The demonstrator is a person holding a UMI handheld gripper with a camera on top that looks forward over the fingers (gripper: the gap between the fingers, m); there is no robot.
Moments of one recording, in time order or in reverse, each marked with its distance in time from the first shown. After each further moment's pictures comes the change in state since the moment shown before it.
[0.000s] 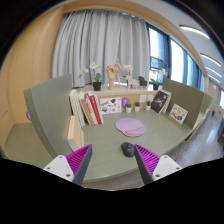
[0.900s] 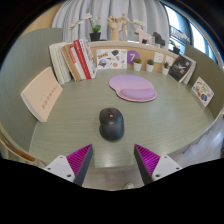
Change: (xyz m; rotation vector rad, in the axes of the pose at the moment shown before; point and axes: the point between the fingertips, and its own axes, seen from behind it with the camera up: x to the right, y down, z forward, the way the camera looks) arm 0.105 0.172 0.204 -0.346 -0.187 -0.114
